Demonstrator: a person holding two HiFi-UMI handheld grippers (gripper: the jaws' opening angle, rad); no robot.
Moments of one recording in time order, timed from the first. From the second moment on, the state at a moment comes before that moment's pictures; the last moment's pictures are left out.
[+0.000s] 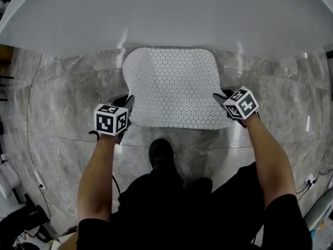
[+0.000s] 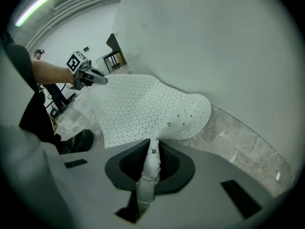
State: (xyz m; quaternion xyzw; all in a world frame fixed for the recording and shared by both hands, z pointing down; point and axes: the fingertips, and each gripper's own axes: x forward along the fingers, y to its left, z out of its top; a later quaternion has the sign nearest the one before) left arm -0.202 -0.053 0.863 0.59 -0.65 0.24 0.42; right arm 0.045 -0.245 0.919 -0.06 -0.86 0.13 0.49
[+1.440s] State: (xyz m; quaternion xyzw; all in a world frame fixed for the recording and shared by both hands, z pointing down) left arm -0.182 -0.061 0.842 0.61 -0.63 0.24 0.42; right arm 0.032 -0.225 0.846 -0.14 -0.88 0.05 0.46
